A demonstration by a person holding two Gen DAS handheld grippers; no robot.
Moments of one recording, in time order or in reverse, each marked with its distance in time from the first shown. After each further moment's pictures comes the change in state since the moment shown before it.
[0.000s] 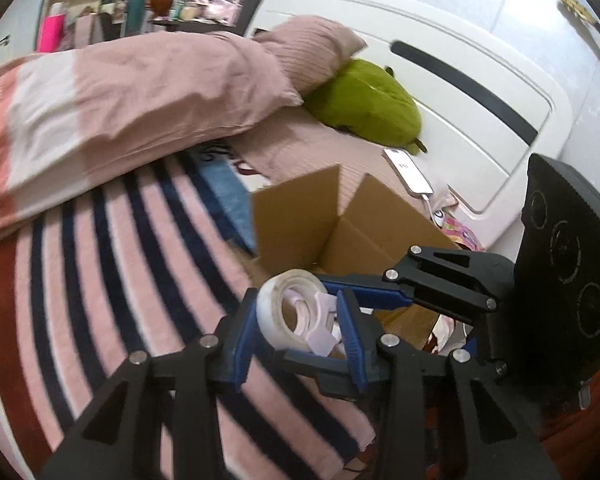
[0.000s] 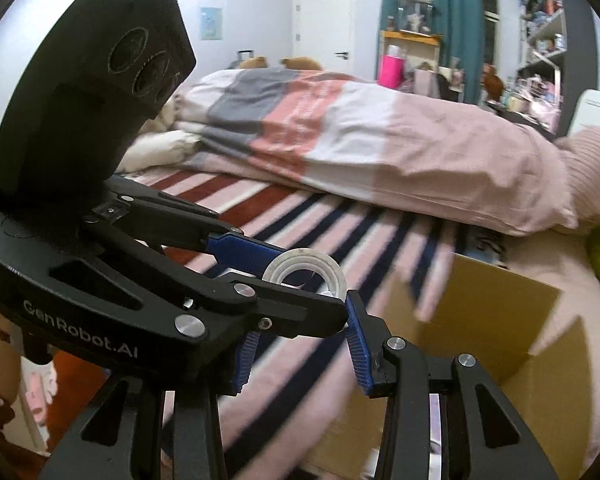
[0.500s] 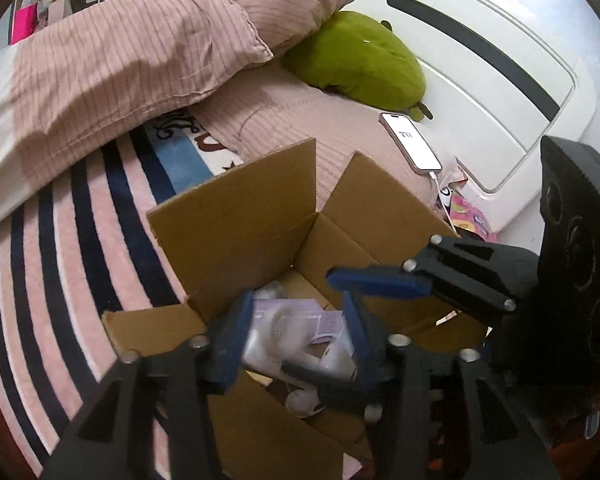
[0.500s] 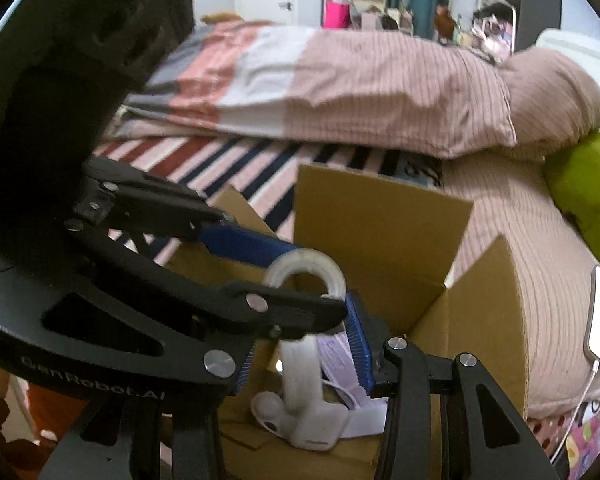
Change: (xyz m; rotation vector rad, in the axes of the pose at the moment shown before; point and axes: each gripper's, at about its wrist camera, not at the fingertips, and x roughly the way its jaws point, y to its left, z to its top) left arm 0.085 -0.030 0.032 0.013 0.134 -0.011; right arm 0.005 -0.088 -0.026 0.121 0.207 -0.107
